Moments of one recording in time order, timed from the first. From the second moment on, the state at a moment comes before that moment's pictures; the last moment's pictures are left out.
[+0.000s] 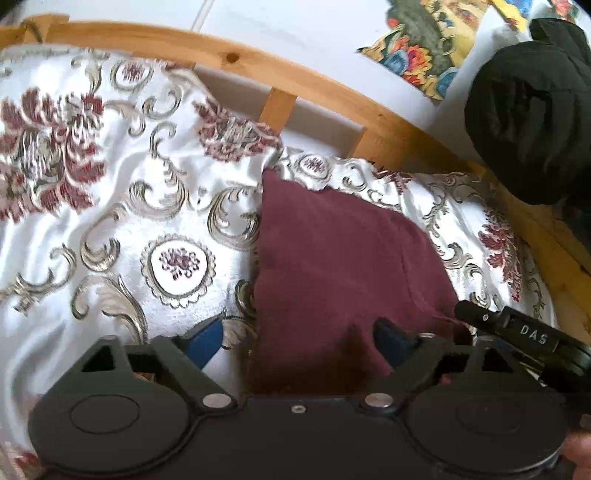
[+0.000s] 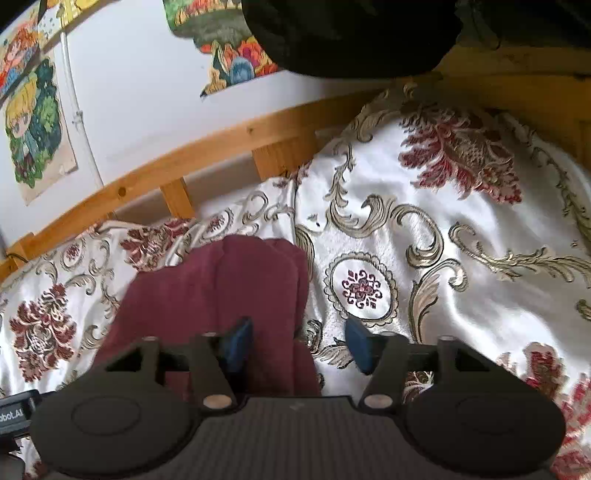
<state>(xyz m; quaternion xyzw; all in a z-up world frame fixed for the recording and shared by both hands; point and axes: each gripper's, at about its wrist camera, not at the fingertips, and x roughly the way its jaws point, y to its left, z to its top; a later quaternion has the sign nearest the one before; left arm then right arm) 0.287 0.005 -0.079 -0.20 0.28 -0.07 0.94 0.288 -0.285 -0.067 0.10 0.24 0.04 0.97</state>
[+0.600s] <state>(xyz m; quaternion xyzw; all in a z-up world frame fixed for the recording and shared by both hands) 0.158 0.024 -0.001 -0.11 0.21 -0.09 0.97 0.133 -0.277 0.003 0.10 0.15 0.02 0.98</state>
